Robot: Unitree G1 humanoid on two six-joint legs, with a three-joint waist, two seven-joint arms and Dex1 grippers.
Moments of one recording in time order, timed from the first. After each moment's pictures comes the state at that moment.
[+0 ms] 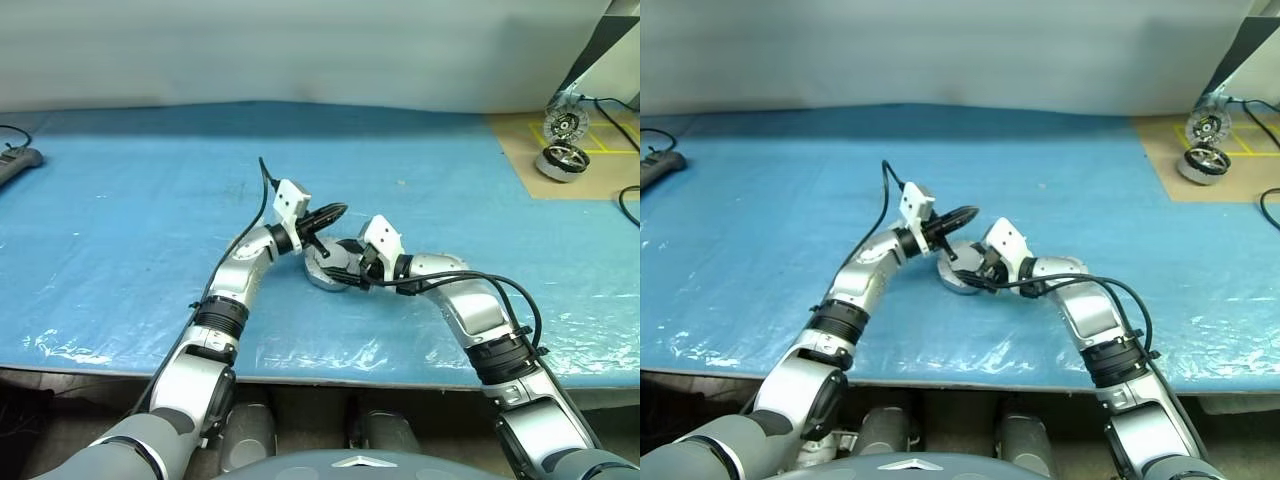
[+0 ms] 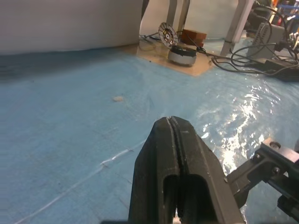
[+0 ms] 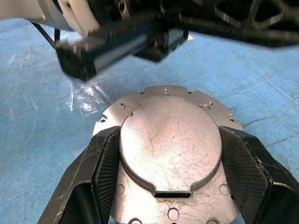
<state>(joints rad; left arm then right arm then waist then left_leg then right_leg) -0.67 0.06 -0.04 0.58 -0.26 -0.01 -0.82 -0.41 -0.39 0.25 0.02 0.14 0.47 0.82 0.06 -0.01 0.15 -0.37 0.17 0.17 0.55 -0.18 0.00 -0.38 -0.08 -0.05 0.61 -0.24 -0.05</state>
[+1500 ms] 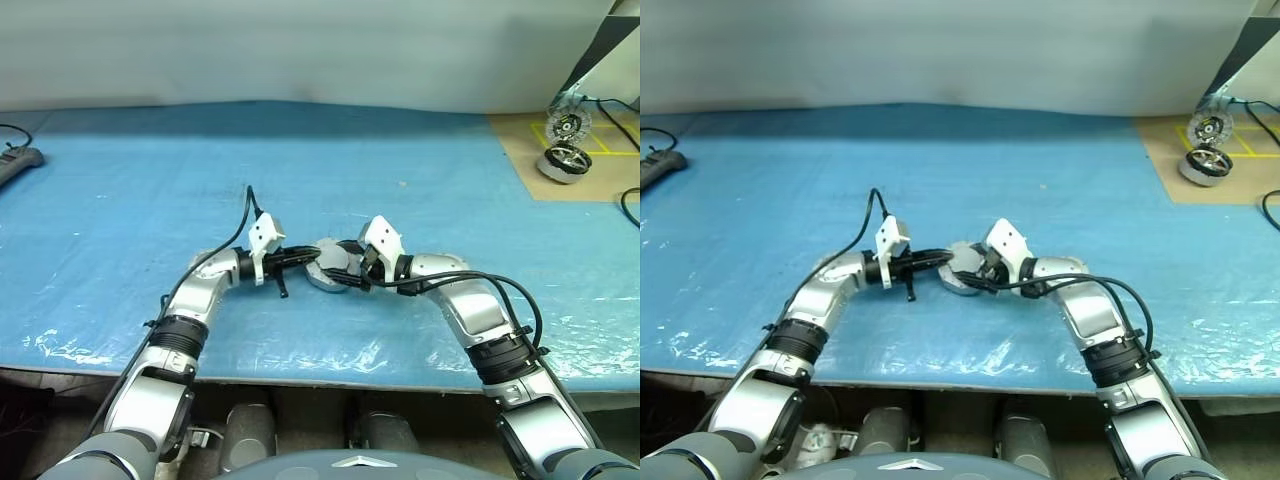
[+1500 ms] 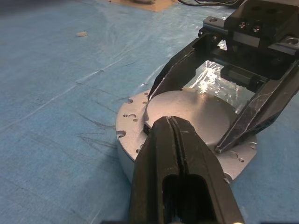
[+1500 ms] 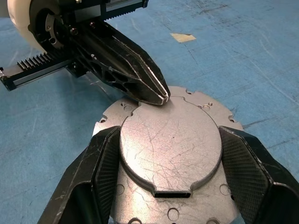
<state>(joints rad) -0.53 0.27 -0.13 0.51 -0.21 -0.01 -1.12 -0.41 -0.39 0.26 0.03 0.14 0.45 0.83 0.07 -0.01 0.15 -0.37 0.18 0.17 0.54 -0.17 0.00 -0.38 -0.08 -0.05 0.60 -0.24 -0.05</state>
